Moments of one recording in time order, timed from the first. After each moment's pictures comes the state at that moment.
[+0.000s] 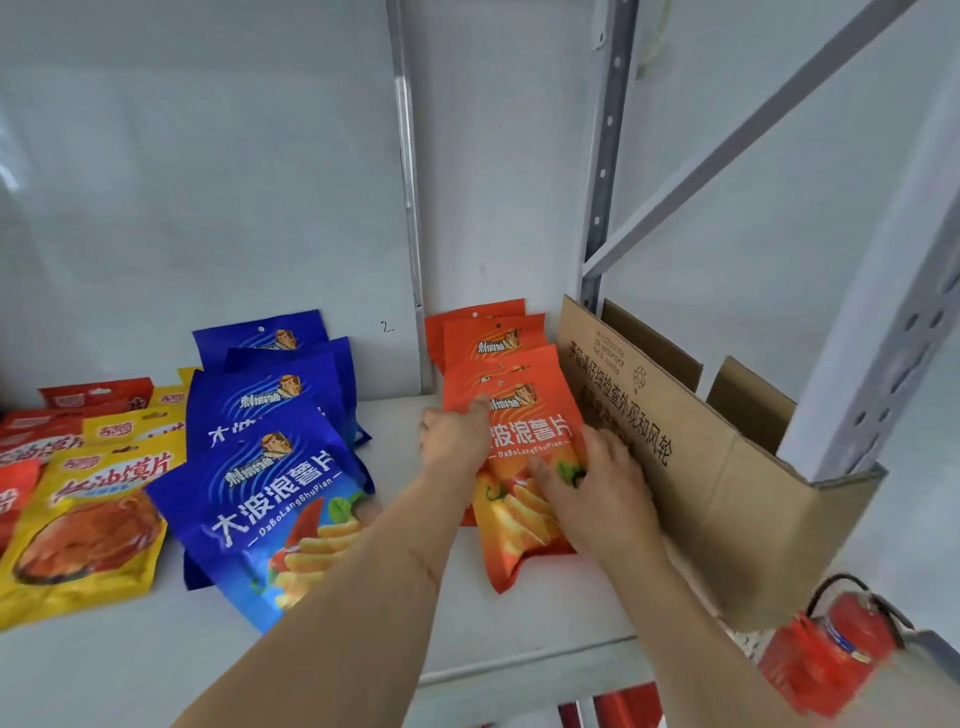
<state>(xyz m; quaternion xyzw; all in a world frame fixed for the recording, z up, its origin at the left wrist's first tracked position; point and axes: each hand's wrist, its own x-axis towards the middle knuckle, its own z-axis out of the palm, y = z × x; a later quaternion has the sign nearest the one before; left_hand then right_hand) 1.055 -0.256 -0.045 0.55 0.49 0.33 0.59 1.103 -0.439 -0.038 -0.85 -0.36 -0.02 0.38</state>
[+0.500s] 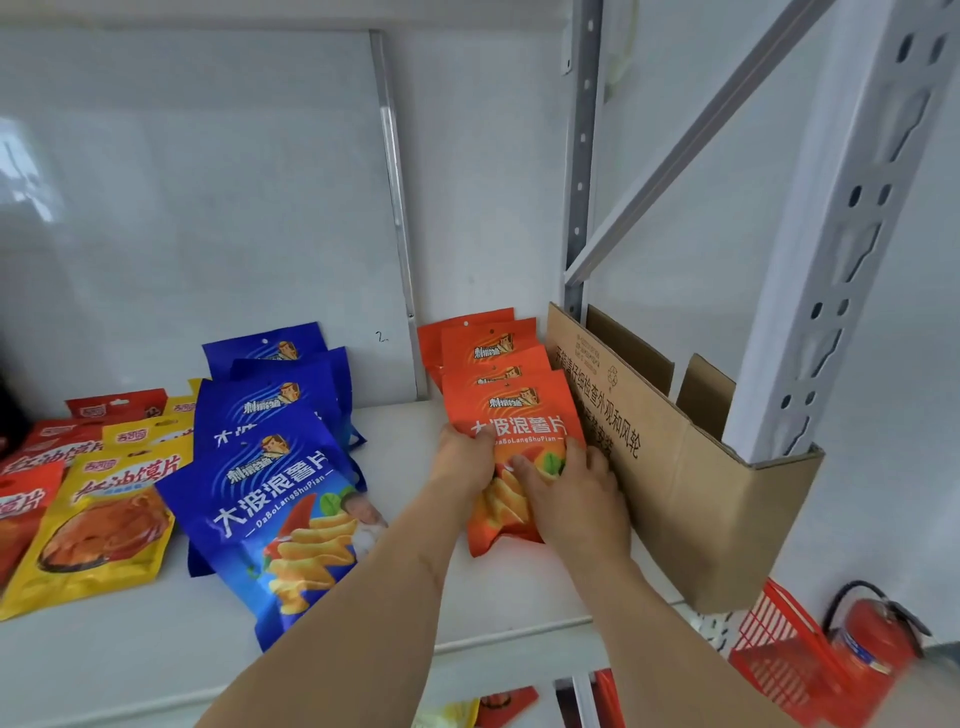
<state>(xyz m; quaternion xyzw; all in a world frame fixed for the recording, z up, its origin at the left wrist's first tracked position) 1.031 -0.329 -0.016 0.62 0.47 0.30 0.55 1.098 -0.441 -0.048 -0.88 -0.32 -0.02 0.34</state>
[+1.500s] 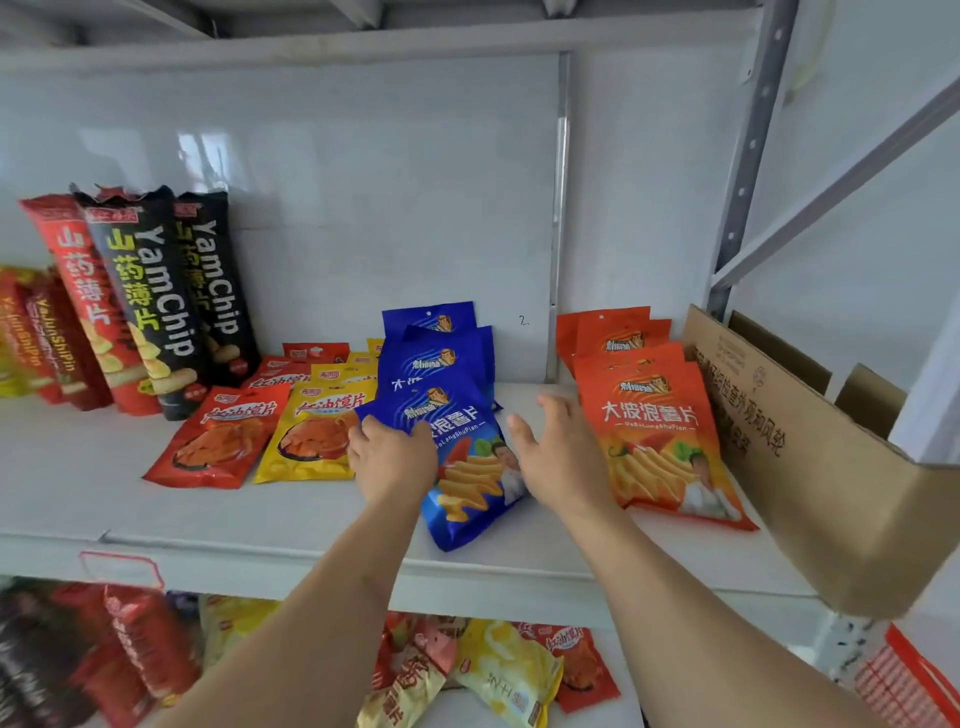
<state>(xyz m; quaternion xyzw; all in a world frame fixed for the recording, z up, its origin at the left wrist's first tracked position) 0.821 -0.310 -0.015 0.56 0.65 0.42 0.29 0.970 -0.396 -0.004 -0.75 -0.54 -0.02 0.38</state>
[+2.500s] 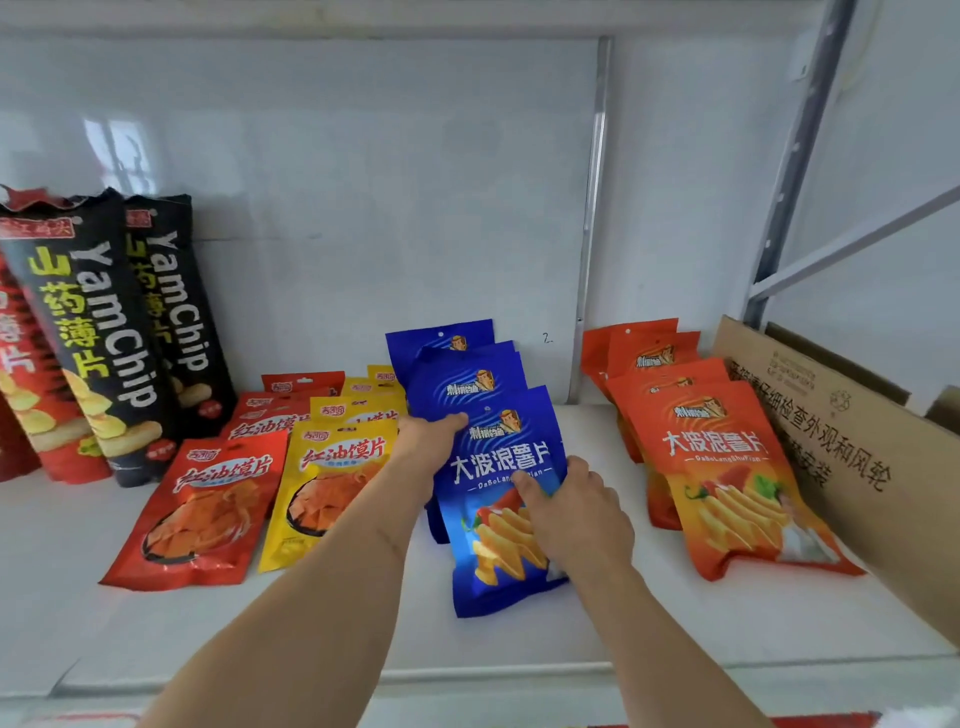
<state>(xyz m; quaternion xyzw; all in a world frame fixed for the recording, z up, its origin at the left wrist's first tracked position) 0.820 -0.183 0.006 0.50 0.53 0.34 0.60 0.920 -0.329 -0.030 -0.87 -0.37 0.05 0.33</state>
